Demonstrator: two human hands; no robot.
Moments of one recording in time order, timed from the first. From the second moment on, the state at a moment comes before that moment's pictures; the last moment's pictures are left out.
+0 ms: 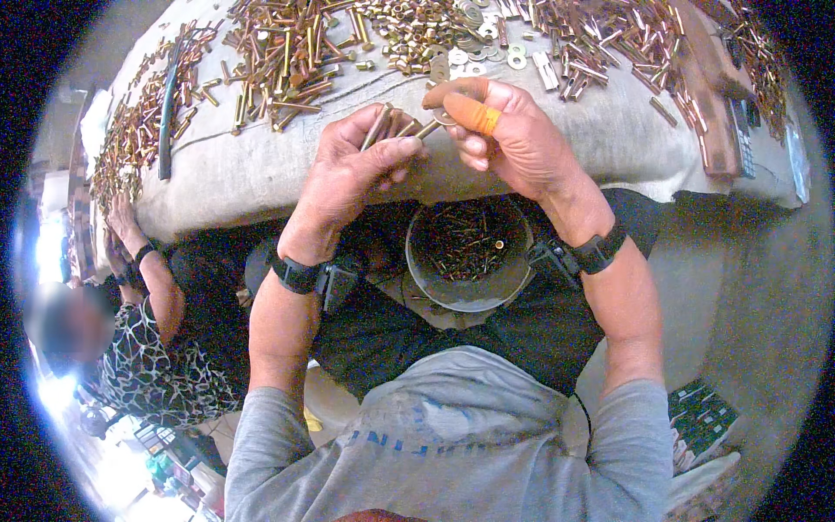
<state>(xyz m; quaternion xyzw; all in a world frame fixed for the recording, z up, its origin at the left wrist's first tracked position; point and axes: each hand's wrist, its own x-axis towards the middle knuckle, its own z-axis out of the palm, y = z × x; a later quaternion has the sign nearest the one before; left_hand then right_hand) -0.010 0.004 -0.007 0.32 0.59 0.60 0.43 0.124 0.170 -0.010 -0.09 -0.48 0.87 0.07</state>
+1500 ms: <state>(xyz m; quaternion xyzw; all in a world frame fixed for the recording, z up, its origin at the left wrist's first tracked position) -0.008 -0.004 -0.003 0.36 0.62 0.59 0.37 0.120 0.156 -0.004 -0.15 -0.79 0.58 0.11</state>
